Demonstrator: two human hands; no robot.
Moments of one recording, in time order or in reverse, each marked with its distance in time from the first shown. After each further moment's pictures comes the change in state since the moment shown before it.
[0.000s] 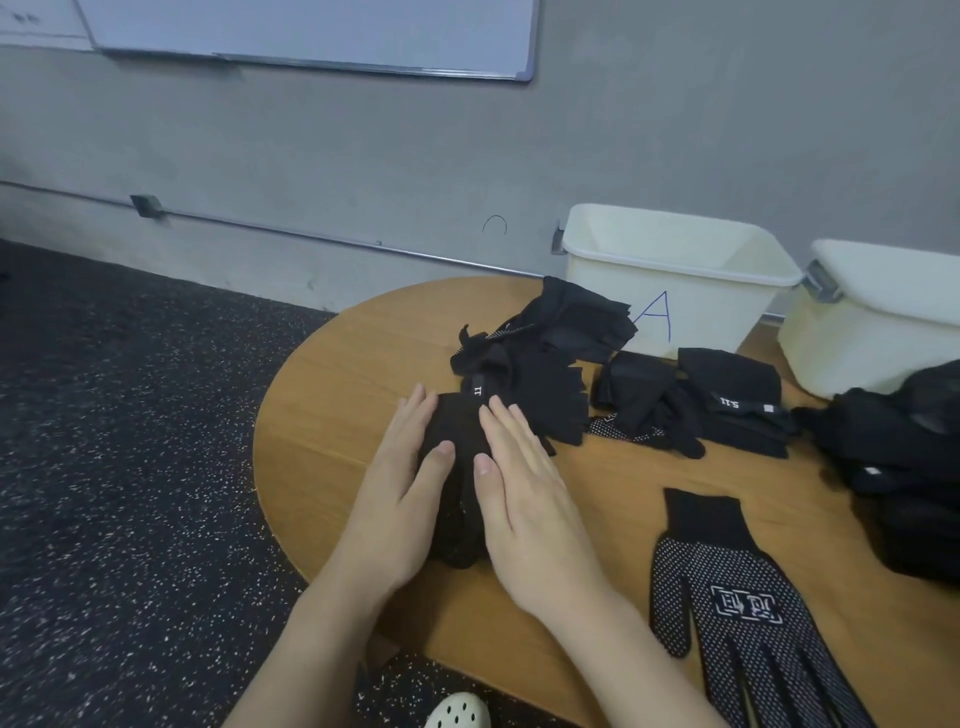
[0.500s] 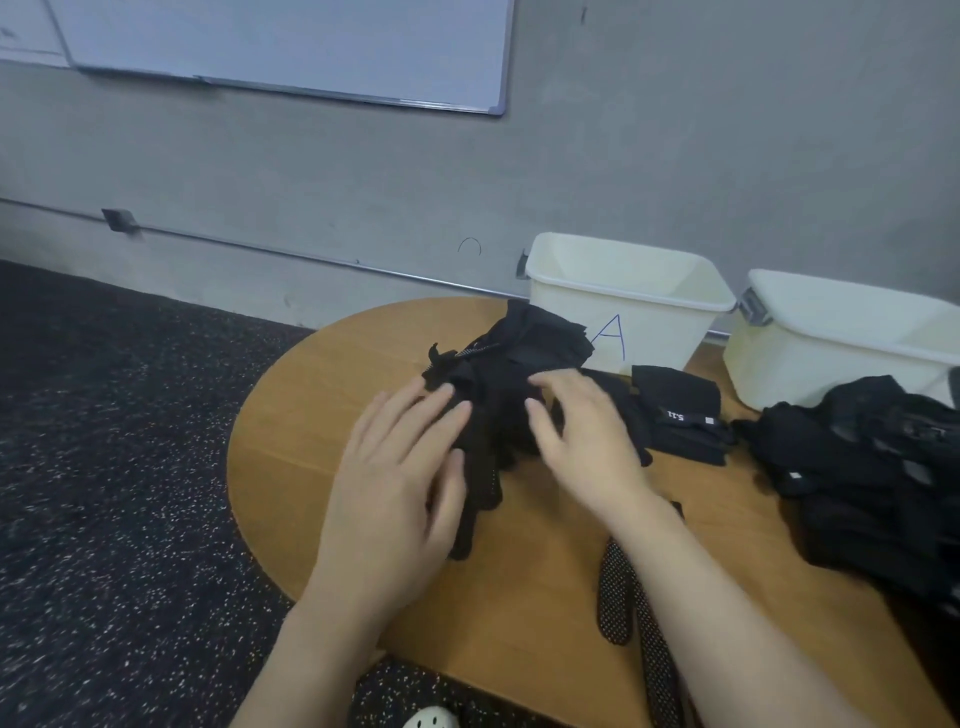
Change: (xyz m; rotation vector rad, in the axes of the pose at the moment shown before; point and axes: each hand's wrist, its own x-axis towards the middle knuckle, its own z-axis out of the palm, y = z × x) left_hand -0.017 0.046 0.007 0.544 0.200 0.552; right_hand 0.046 0.050 -0.083 -0.215 0.255 -0.046
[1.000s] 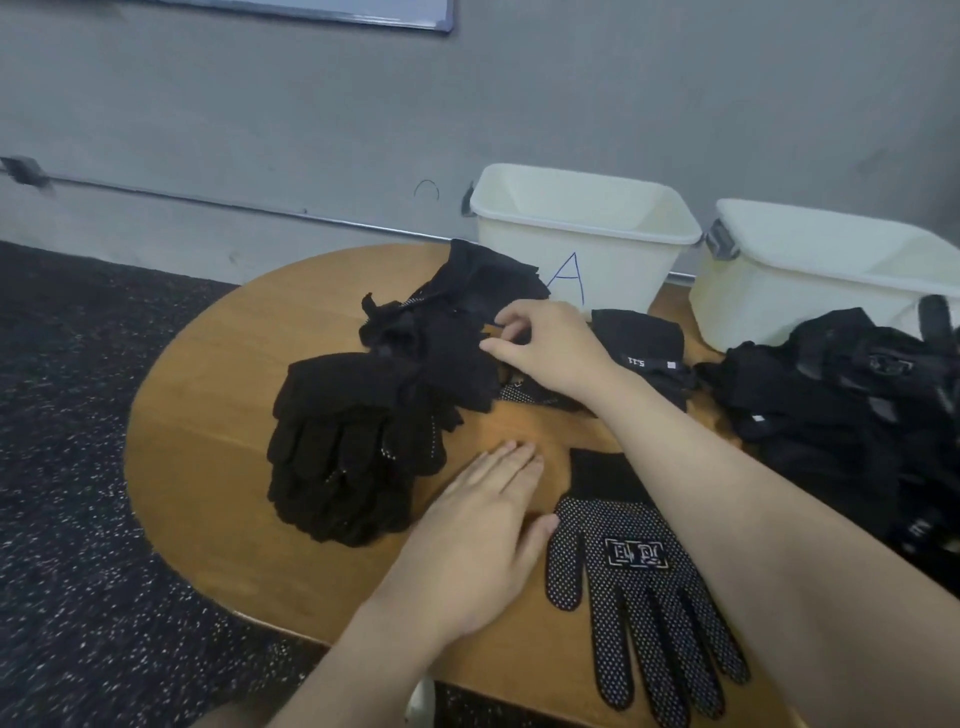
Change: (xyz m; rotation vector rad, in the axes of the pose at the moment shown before) left_hand -0.017 0.055 0.096 -0.037 -0.624 0.033; right_hand 0.063 0.061 -0.004 0.003 -0.263 0.133
